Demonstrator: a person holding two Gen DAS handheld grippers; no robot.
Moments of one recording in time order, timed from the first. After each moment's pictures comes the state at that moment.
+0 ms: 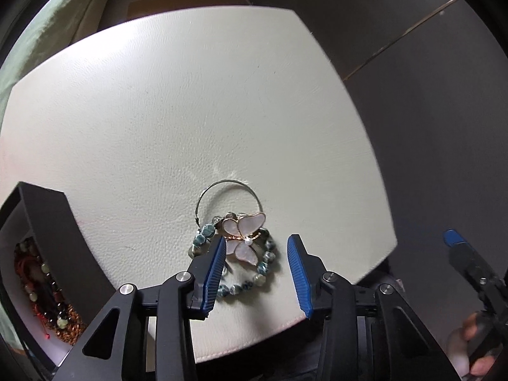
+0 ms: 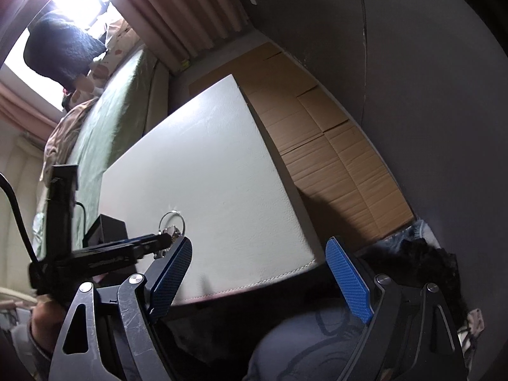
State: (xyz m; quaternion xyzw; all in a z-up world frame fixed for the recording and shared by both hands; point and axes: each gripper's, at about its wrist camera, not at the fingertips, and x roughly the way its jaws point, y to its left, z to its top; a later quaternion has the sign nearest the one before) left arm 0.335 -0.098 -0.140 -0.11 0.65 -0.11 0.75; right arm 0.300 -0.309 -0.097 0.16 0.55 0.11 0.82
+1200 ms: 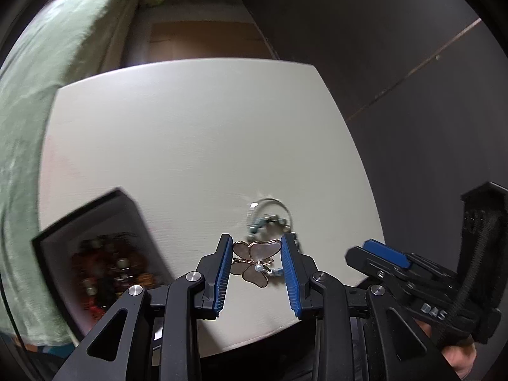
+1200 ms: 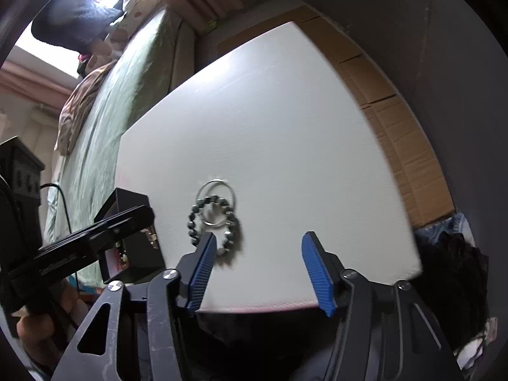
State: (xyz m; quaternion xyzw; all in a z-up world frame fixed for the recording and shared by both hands) left arm 0.307 -0.038 -0.089 -0.15 0.59 -0.08 0.79; right arm 0.328 -0.217 -0.133 0.14 0.61 0.18 0.76
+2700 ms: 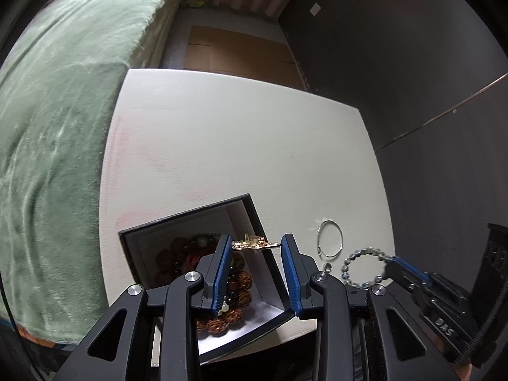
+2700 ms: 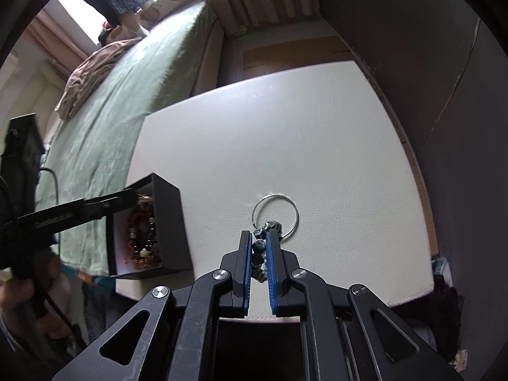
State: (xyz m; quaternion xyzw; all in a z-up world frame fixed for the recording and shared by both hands) left arm 0.292 0.054 -0.085 -0.22 0.56 -0.04 0.79; right arm 0.305 -0.172 -0.081 0.04 0.56 0.20 0.80
